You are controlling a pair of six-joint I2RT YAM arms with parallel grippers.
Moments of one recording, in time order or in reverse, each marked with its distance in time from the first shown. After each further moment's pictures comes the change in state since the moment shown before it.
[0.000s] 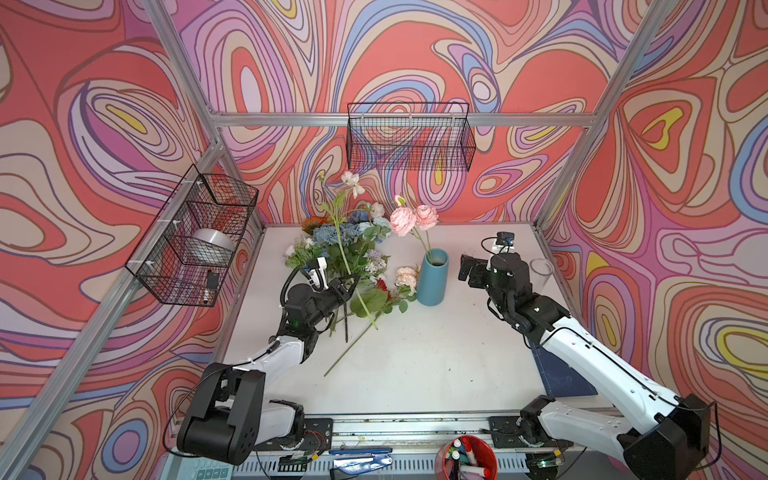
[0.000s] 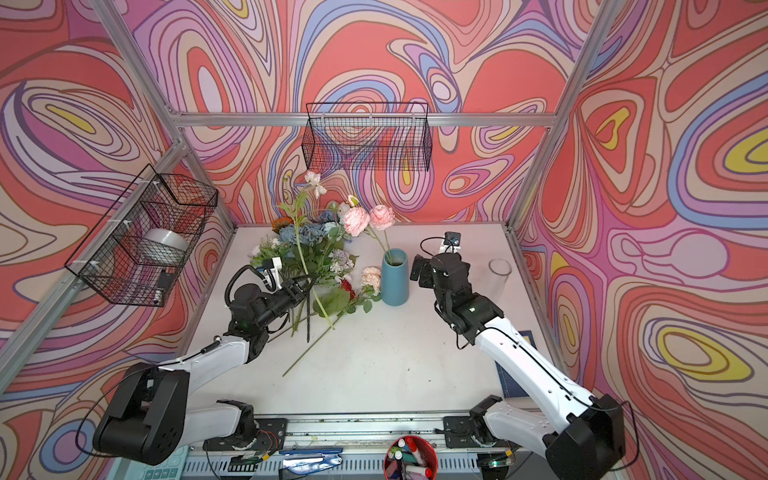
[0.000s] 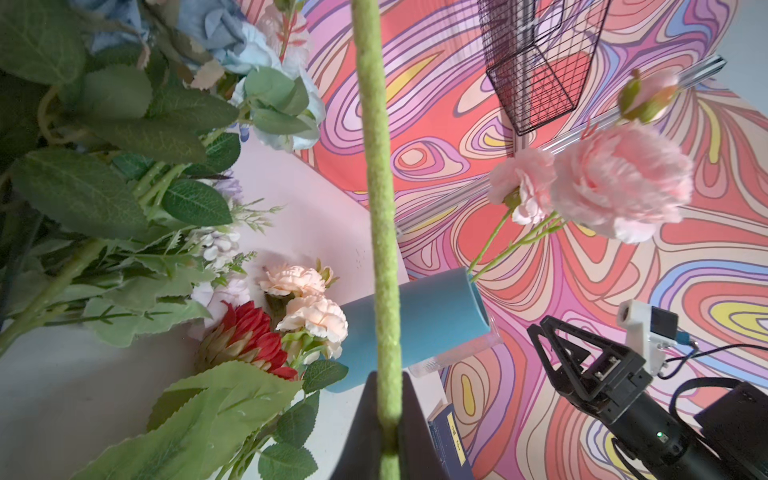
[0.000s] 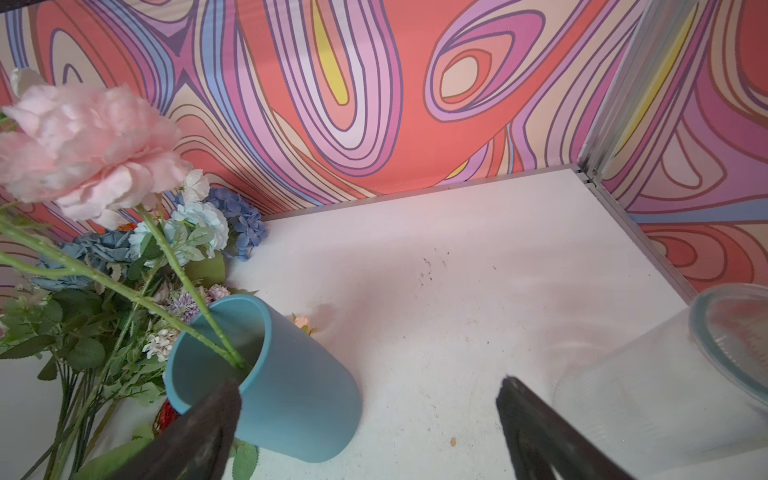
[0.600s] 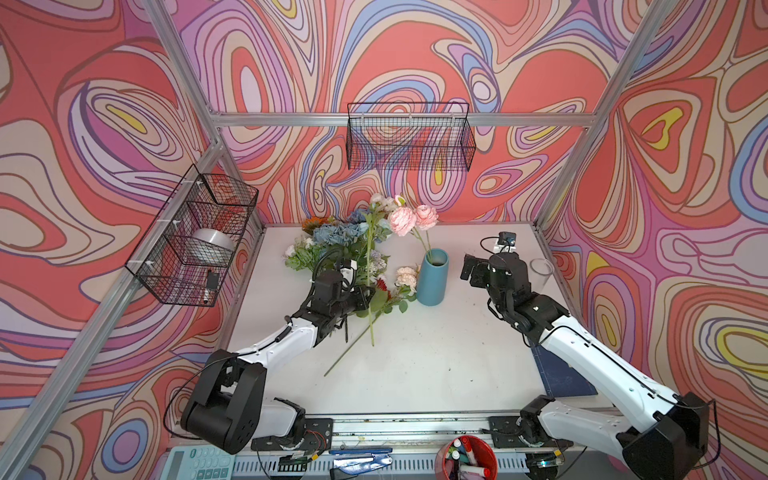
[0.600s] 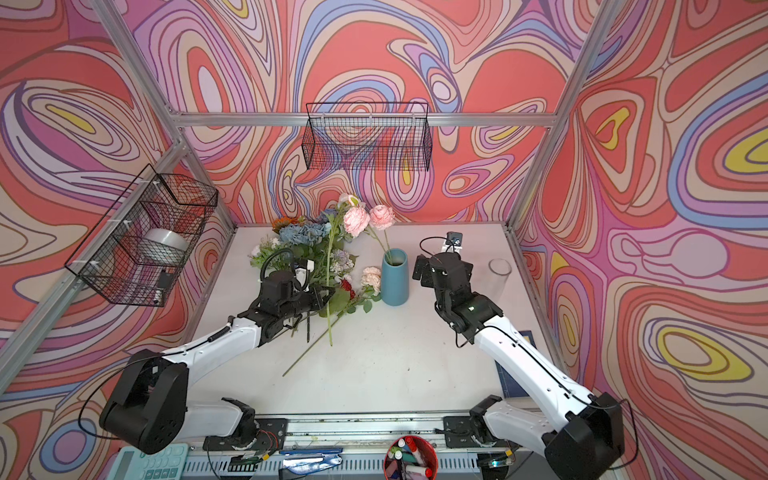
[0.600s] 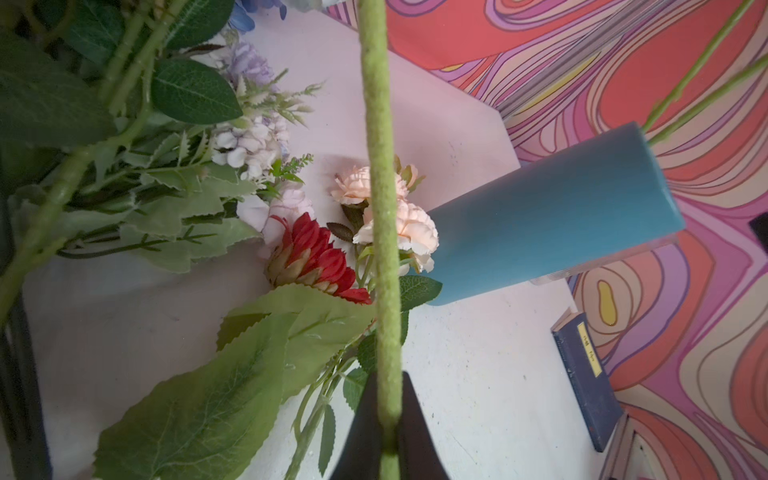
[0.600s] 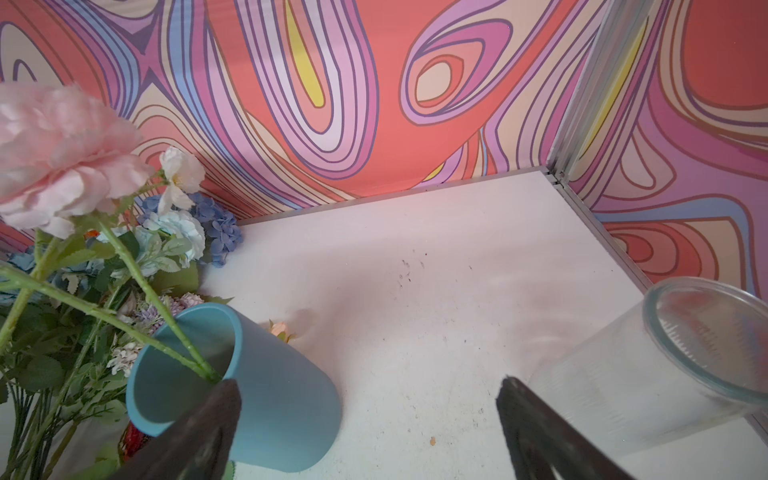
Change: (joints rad) left arm -0.156 0.084 0.191 -0.513 -0.102 0.362; right arm 0.000 0.005 0.002 -0.019 0.077 -0.001
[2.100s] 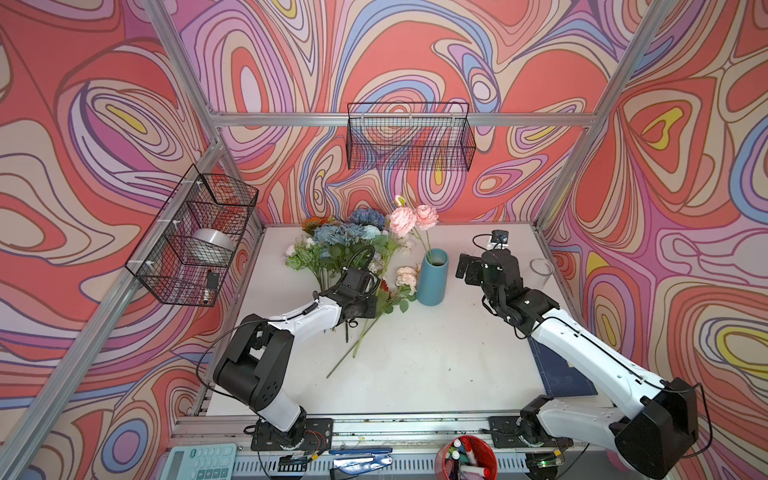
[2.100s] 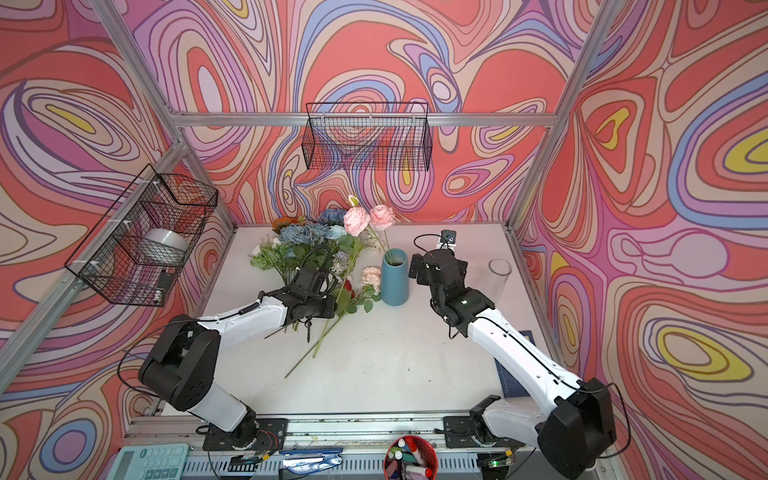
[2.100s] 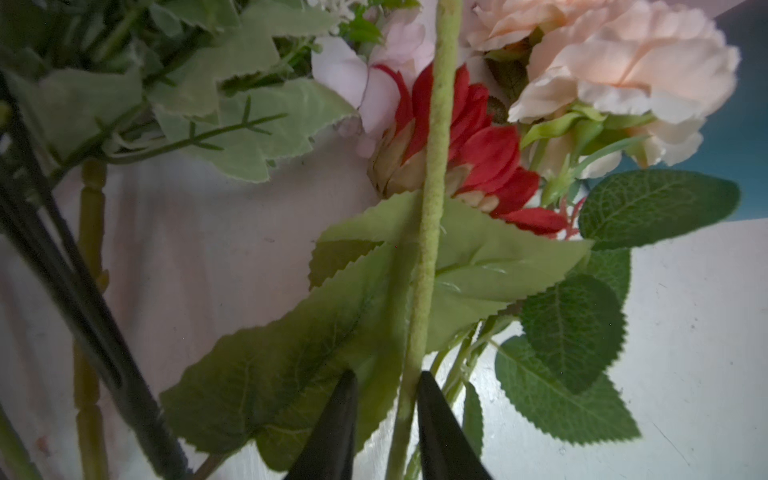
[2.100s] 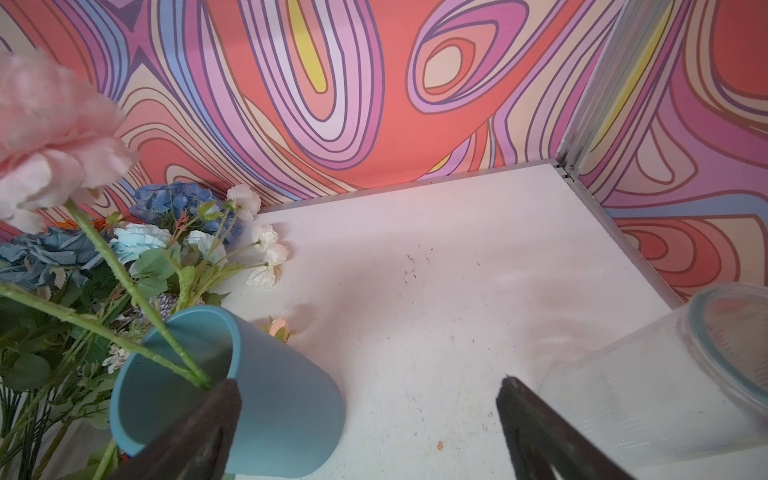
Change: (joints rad) left arm -0.145 0.278 0.293 -0.547 -0.363 0.282; right arm 0.000 0.075 0.028 0.013 -0.005 0.003
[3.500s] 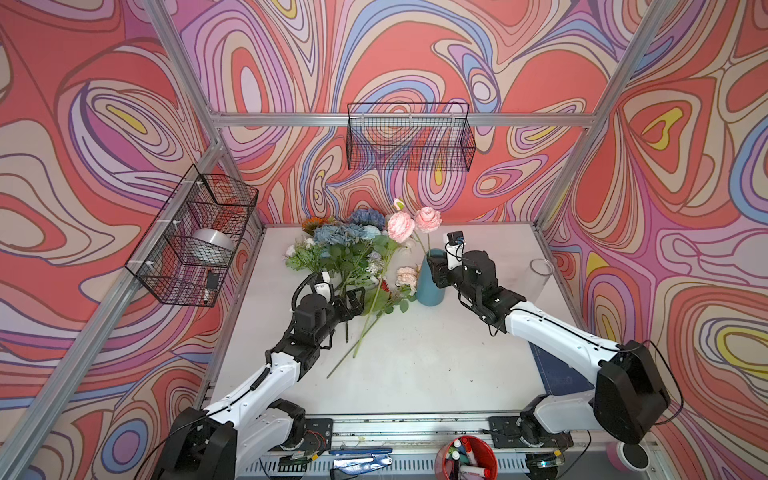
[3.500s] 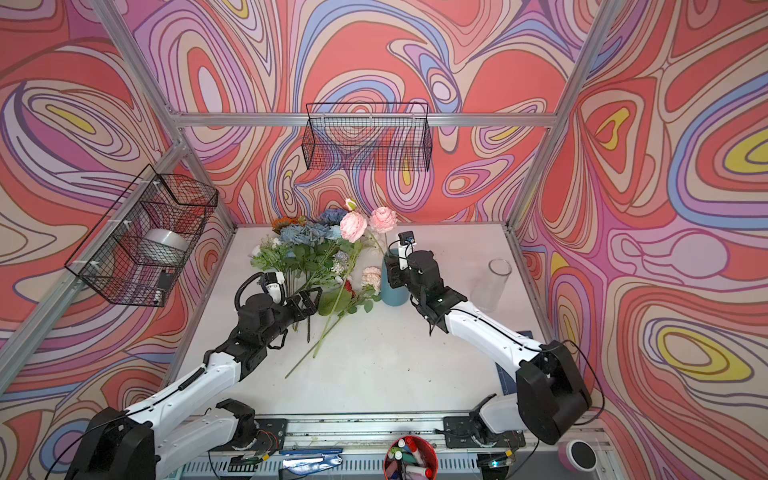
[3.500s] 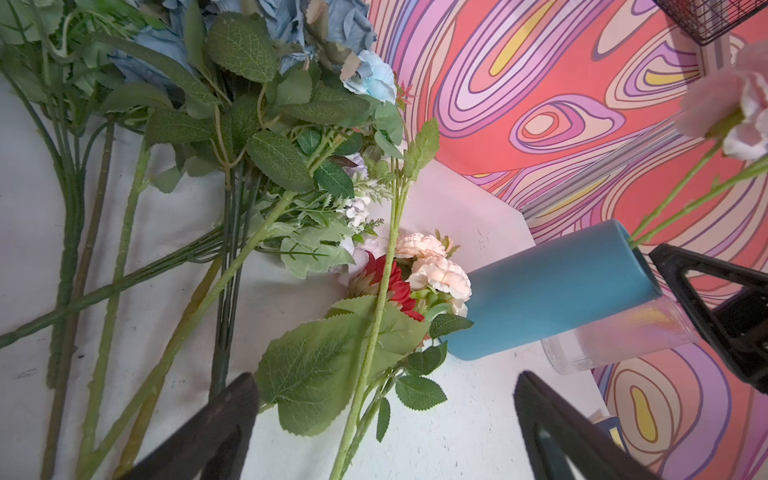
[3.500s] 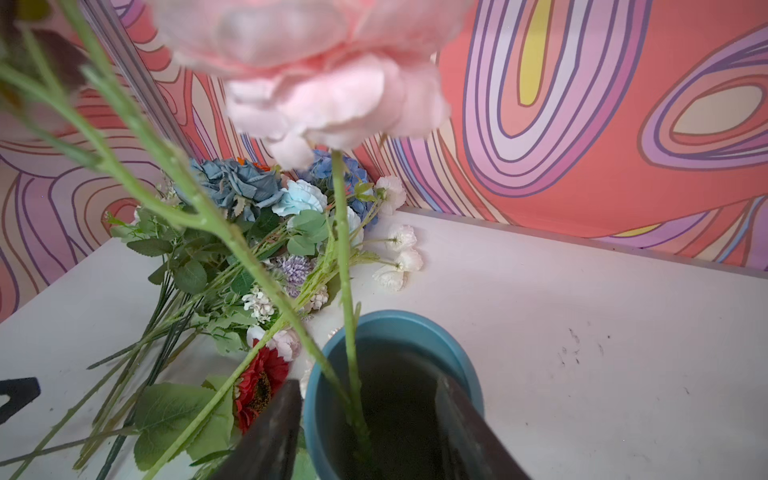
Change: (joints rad) left arm 0.127 -0.576 -0.481 0.542 0.056 -0.333; right arm 0.059 0.162 -0.043 0.357 -0.346 -0.235
